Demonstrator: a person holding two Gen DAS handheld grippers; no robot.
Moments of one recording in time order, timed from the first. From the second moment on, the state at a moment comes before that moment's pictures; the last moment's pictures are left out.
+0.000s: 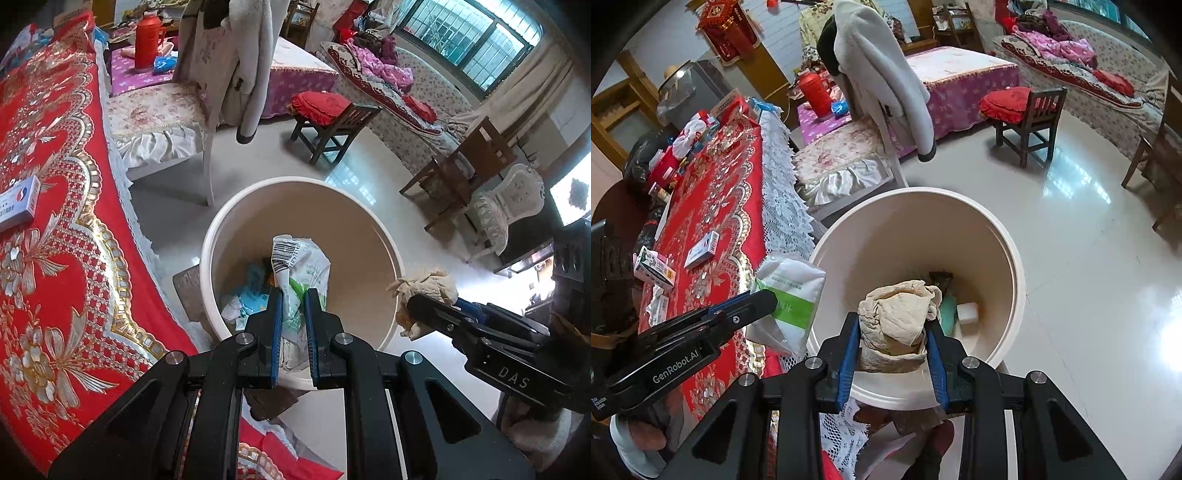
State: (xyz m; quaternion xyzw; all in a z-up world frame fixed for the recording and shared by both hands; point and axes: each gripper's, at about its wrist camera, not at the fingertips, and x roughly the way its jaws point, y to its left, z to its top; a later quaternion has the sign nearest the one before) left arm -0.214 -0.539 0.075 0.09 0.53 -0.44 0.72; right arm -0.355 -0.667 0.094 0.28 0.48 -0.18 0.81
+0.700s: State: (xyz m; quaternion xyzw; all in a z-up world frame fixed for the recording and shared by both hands) left arm -0.209 -0.541 0.069 0.08 0.54 -0.43 0.72; right arm -0.354 -0.671 0.084 0.29 0.49 -0.18 0.80
